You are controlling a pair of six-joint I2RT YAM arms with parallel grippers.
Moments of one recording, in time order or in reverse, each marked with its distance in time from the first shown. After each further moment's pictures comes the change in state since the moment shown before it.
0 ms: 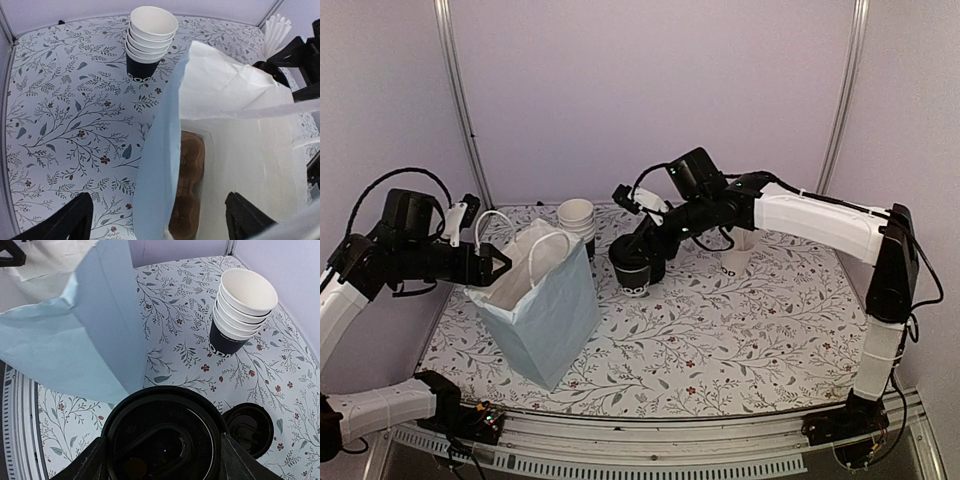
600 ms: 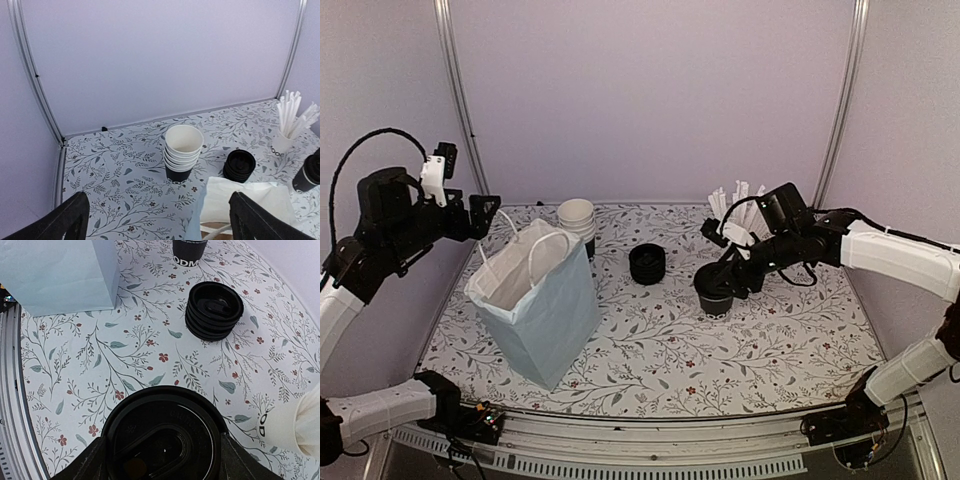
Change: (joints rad) left arm 0.002 -0.040 0.021 0.415 -0.189 0.175; right arm -0.186 -0.525 -0.669 0.024 0.023 -0.119
